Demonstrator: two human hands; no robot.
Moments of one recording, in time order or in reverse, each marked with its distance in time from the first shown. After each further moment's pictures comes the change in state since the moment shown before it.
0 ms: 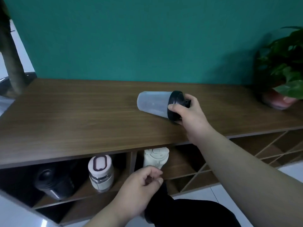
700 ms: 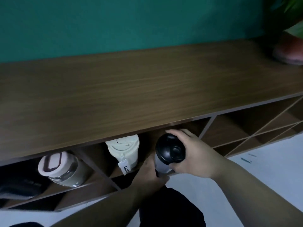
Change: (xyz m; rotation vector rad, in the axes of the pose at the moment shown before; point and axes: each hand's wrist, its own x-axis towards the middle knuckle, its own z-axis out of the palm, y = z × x) left_hand 0.101 -0.079 0.135 0.247 -0.088 -0.078; right_hand -0.007 0.145 -0.147 -0.752 -0.576 -0.145
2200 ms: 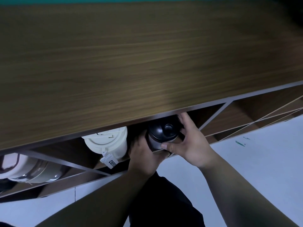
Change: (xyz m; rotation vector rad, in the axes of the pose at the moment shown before) left_hand 0.052 -0.023 0.040 0.128 0.332 -0.152; right_hand 0.044 0.070 0.051 0.461 0.239 0.037
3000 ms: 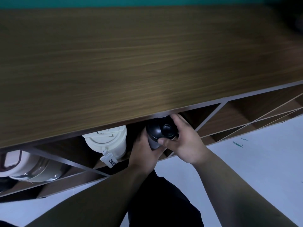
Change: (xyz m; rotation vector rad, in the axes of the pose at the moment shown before) left_hand 0.002 0.011 -0.014 -0.256 -0.087 0.084; right_hand 0.005 -0.011 0.006 -0.225 -0.003 0.070
